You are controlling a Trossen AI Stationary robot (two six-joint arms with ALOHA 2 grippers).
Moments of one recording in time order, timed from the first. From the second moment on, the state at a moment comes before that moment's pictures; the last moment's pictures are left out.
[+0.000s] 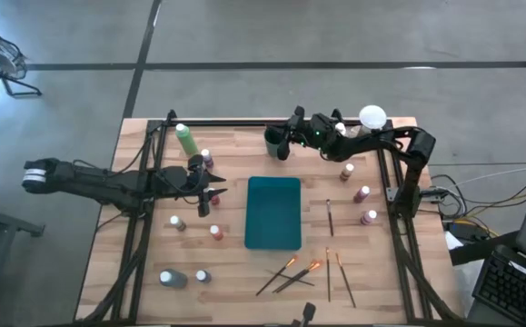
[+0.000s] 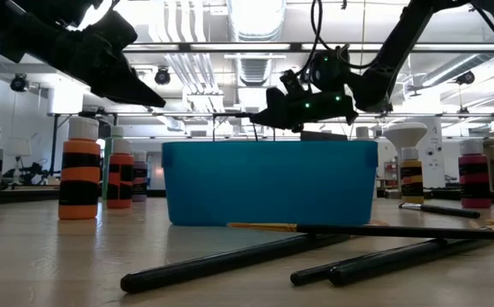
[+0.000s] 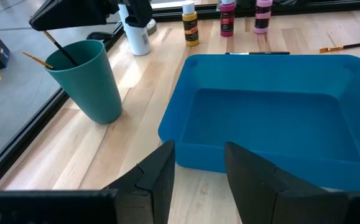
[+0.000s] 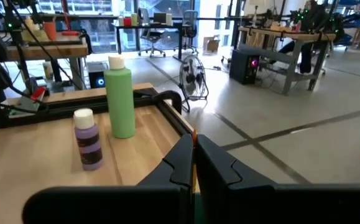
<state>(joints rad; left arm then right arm) 0.02 0.85 0.40 0.07 -0.22 0.04 -0.53 1.86 0.88 0.92 -0.13 -0.01</state>
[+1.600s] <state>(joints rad) 0.02 0.85 0.40 0.07 -0.22 0.04 -0.53 1.86 0.89 0.81 -0.10 -0.05</state>
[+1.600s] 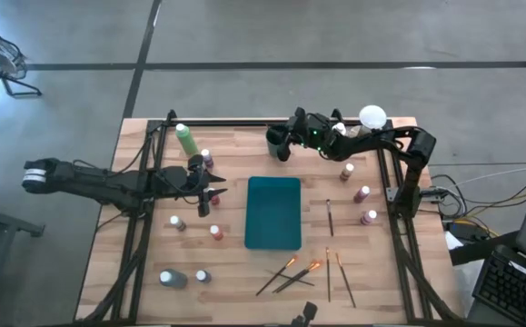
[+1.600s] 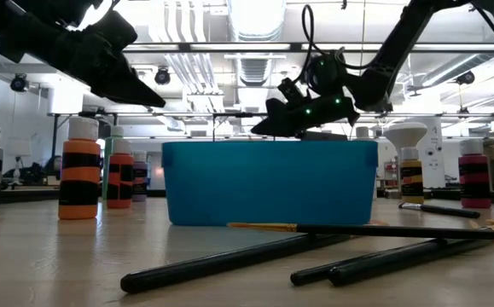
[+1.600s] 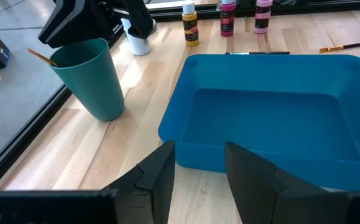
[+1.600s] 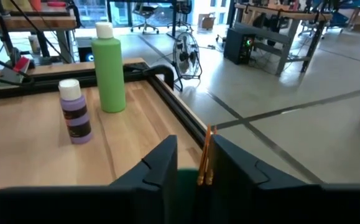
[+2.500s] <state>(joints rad) 0.02 0.85 0.40 0.07 -0.22 0.04 -0.32 0.88 0.90 -0.02 -0.14 0.03</state>
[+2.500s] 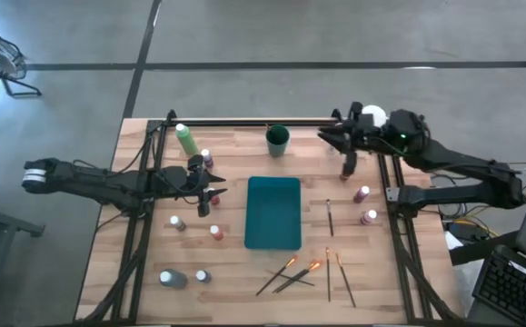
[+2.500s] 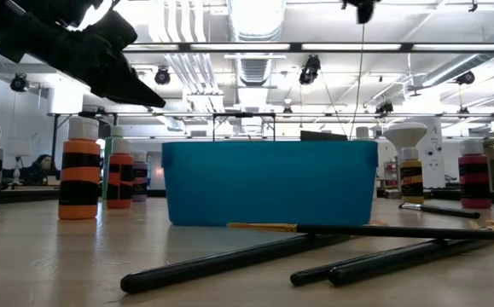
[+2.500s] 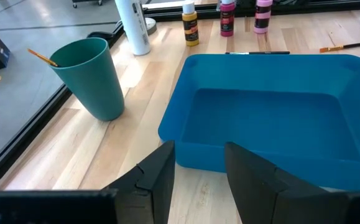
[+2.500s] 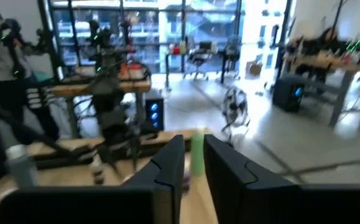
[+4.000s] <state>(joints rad) -0.06 0.86 0.46 0.07 0.01 -0.29 -0.32 0.70 0.90 0.06 -0.13 -0.03</state>
